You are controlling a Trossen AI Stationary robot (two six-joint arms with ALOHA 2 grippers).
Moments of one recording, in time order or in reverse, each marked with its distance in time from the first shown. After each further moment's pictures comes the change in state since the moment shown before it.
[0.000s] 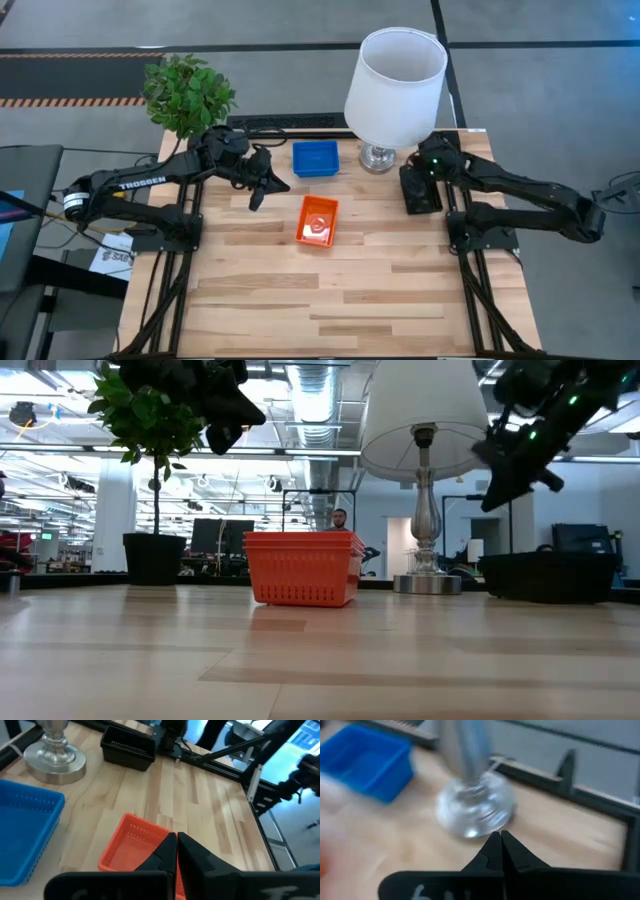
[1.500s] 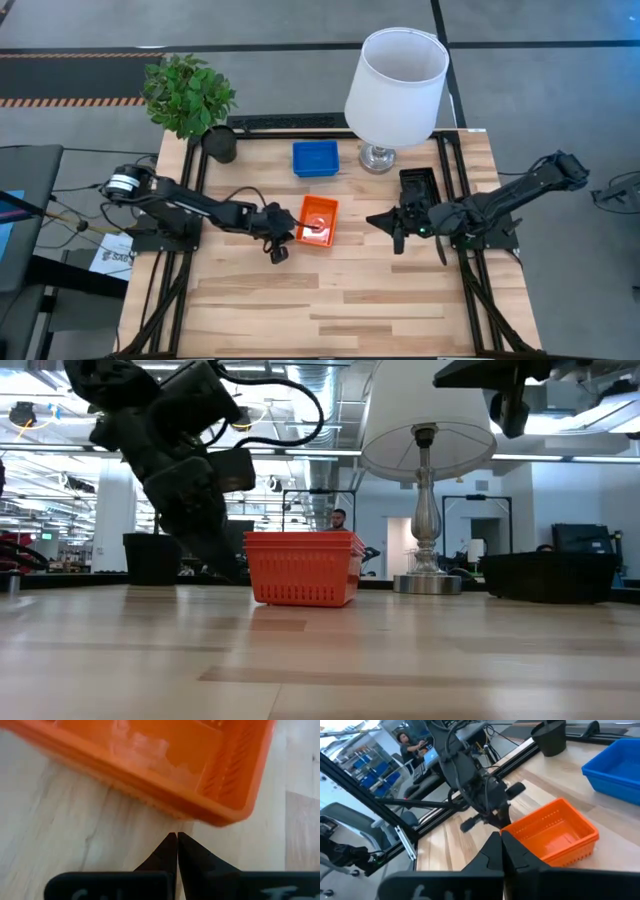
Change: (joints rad) left arm -0.473 0.446 -0.215 0.260 -0.536 -0.201; right arm 0.904 0.144 0.030 0.588 0.147 0.312
